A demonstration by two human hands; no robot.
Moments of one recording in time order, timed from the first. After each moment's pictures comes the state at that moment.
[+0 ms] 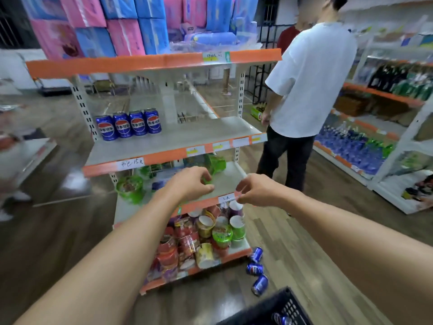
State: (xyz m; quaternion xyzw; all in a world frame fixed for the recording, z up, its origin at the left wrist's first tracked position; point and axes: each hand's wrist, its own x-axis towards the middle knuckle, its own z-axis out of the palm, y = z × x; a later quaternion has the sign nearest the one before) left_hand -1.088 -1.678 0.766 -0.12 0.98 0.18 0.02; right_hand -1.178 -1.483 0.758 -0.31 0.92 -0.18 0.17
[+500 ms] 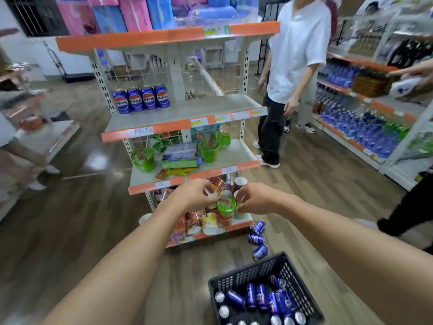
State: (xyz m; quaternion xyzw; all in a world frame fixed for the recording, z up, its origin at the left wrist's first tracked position) left_hand -0.972 -1.582 0.713 -0.15 0.96 0.21 0.08; right_hand -1.079 -1.405 0.703 -0.36 0.89 -0.11 0.24
